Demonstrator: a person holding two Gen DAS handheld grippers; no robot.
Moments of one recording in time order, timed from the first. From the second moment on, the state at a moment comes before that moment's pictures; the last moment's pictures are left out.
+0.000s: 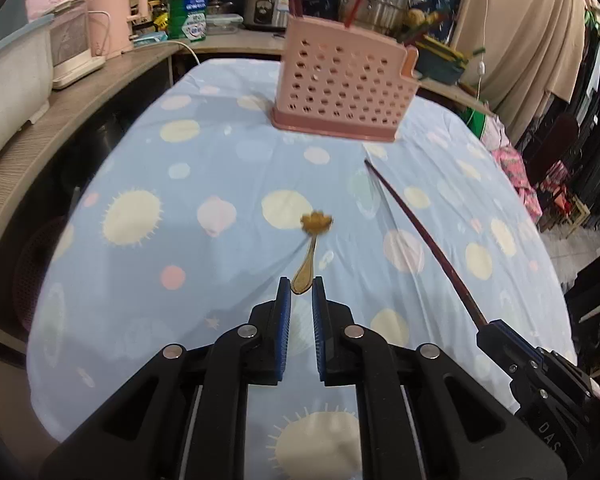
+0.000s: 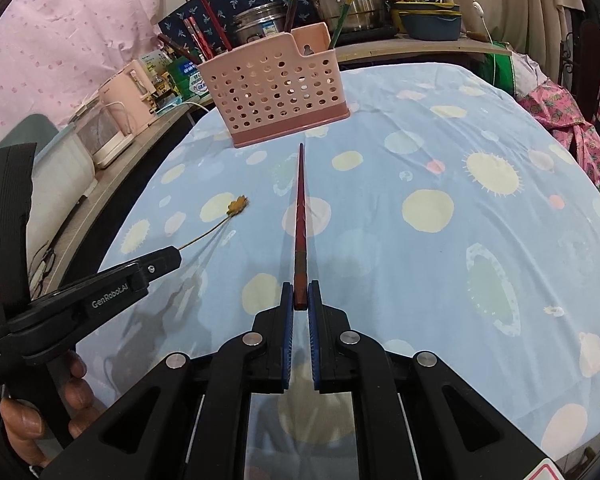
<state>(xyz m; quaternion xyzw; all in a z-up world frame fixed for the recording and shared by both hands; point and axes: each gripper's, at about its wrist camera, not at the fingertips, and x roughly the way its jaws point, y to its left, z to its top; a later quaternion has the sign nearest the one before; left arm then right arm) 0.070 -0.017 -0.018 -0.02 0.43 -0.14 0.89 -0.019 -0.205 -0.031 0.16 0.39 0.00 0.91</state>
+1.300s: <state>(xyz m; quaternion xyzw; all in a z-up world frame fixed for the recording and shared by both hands) 0.052 0.046 -0.065 -0.07 0.49 -0.10 0.86 -0.023 -0.224 0.069 0.19 0.28 0.01 0.94</state>
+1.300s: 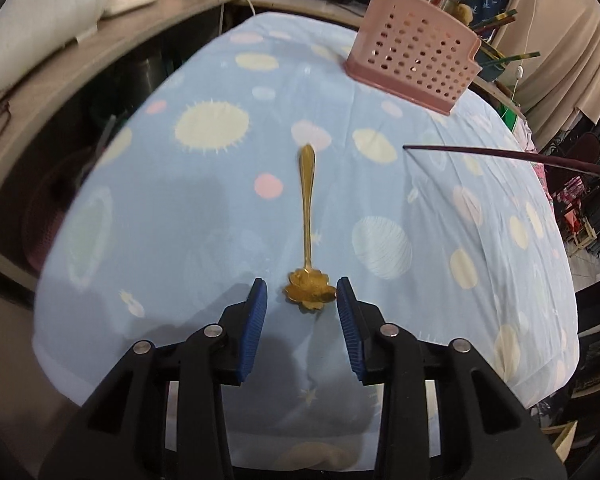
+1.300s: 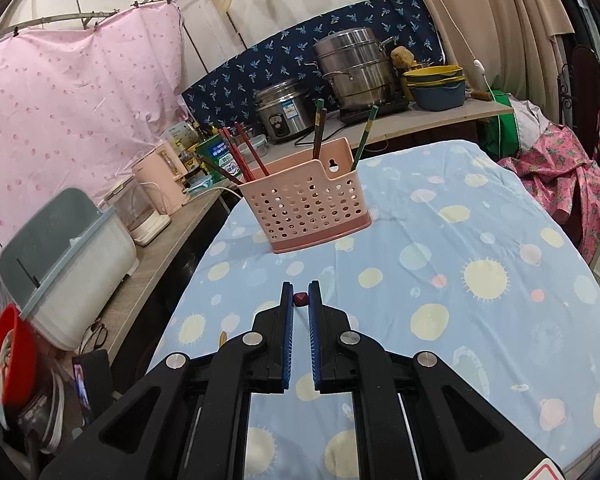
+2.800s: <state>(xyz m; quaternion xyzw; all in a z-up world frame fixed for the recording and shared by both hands) 0.086 0.034 0.022 -0.08 0.41 -0.14 0.90 -0.003 -0.220 0.076 0.19 0.28 0.02 0.94</state>
